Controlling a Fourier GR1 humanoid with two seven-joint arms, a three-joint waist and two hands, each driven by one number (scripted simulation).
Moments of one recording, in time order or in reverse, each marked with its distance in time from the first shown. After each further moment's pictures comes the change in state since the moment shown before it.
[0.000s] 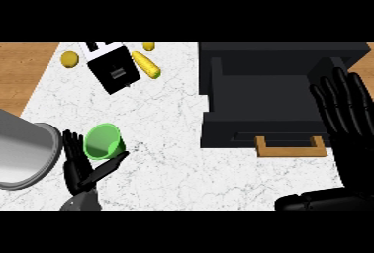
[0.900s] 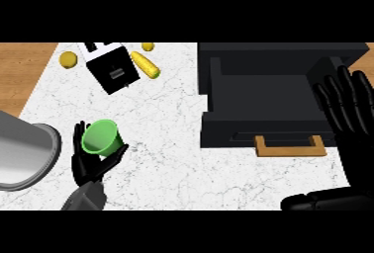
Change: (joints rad) left arm -0.141 0.016 0.050 0.240 0.083 -0.241 -0.107; right arm -0.009 -0.019 -0.026 -0.001 -0.028 0.019 0.017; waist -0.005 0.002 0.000
